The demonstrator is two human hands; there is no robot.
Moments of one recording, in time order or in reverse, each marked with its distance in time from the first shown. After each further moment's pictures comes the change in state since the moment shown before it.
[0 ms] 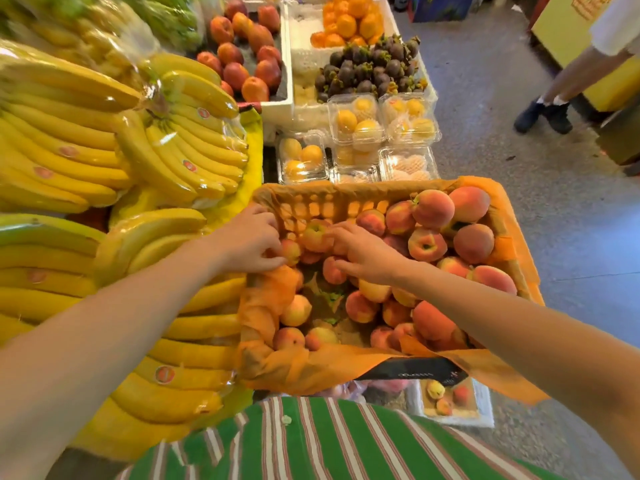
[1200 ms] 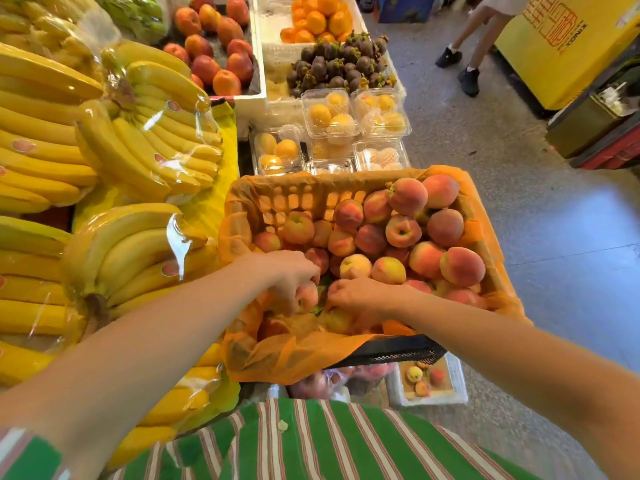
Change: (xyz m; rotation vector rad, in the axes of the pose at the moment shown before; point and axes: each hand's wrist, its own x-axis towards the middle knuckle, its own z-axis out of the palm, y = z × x) left_hand 0.048 0.086 0.006 -0.210 -0.539 0.057; right_hand -0.056 -0.007 0.041 -0.506 -0.558 -0.088
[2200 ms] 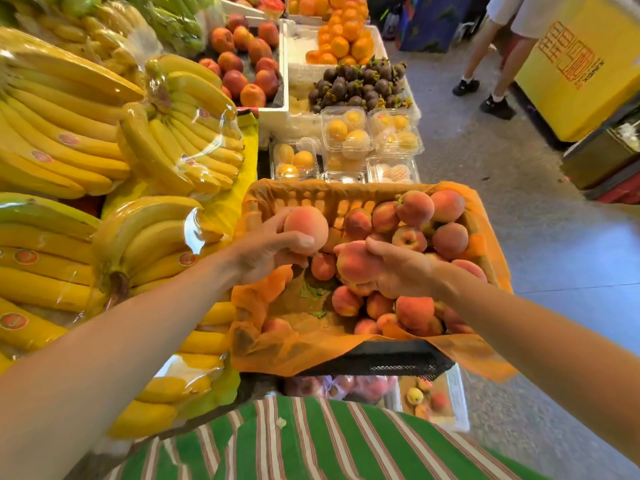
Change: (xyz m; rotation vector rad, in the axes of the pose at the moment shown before) left_hand -0.060 -0.004 0.006 -1.770 0.594 0.084; right_hand -0.086 0.005 -0.072 1.473 0.134 -0.029
